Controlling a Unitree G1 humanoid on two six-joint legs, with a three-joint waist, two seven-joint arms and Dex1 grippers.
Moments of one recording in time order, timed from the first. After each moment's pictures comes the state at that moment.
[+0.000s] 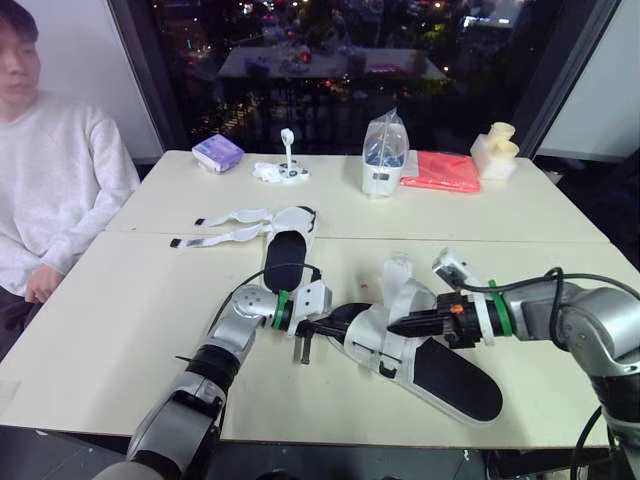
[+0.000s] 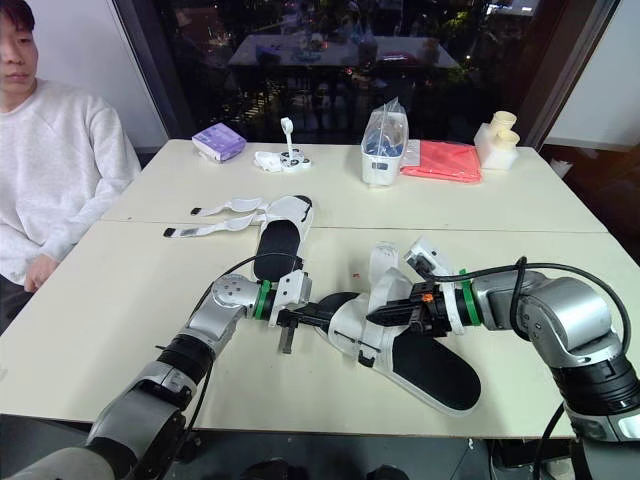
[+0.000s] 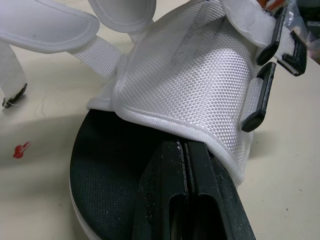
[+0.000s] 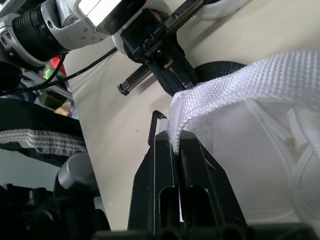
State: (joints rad) left arm -0.74 0.22 -0.28 0.66 -0.05 -0.23 -1.33; right arm -0.51 -0.87 0.00 -0.29 0.76 1.21 0.98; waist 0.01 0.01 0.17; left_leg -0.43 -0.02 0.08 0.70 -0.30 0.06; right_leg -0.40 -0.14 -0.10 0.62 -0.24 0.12
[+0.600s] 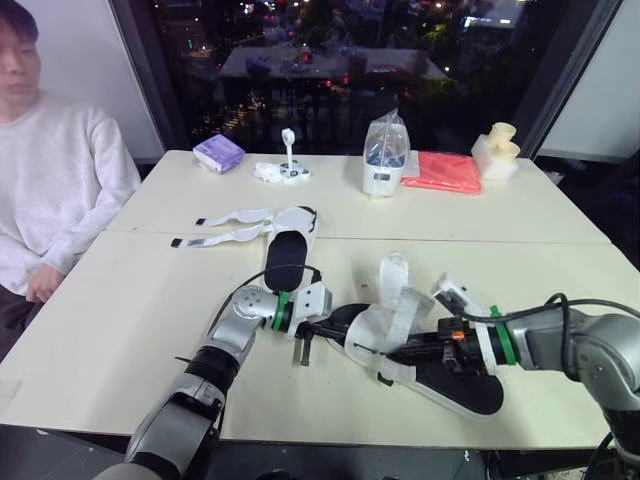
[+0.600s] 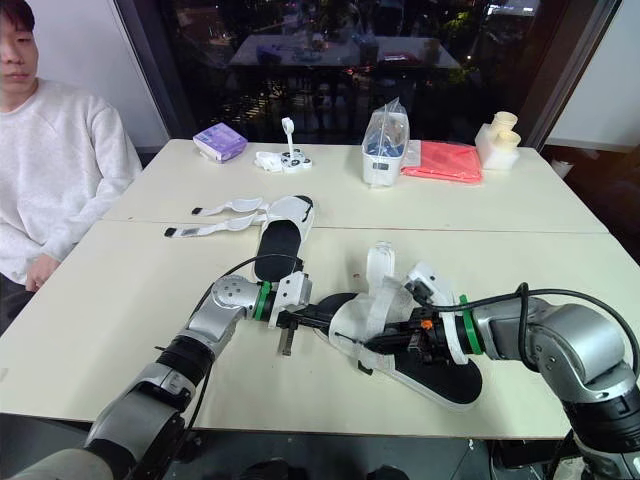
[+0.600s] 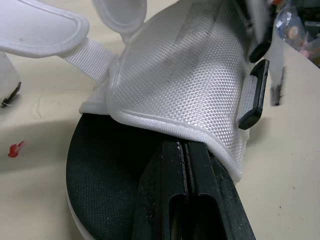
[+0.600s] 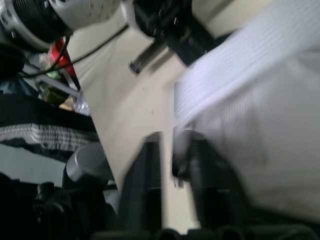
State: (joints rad) left arm -0.73 0.22 -0.28 0.65 -0.06 -0.21 -1.33; right arm -0.35 -0.88 -0.05 -0.47 0.84 1.25 0.88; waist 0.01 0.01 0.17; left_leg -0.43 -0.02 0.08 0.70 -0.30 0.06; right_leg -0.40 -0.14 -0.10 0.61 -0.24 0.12
